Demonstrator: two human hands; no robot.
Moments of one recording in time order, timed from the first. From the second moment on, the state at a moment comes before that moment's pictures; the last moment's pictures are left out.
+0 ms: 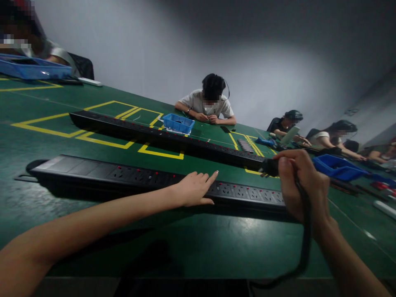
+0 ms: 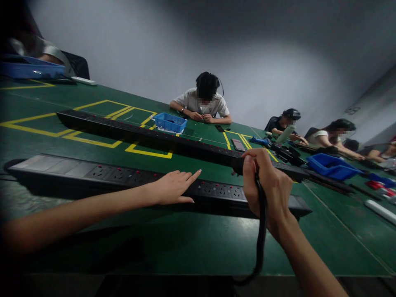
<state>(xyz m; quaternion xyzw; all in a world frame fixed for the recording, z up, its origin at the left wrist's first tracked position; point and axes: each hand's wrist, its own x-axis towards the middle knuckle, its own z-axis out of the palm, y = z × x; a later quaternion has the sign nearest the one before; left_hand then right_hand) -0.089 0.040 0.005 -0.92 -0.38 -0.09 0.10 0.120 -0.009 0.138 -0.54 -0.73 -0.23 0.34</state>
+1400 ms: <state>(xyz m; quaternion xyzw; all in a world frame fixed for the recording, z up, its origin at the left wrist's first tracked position) -0.100 0.037 -0.003 -0.90 -0.41 -0.14 0.08 0.046 0.021 0.029 -0.49 -0.84 -0.18 0.12</state>
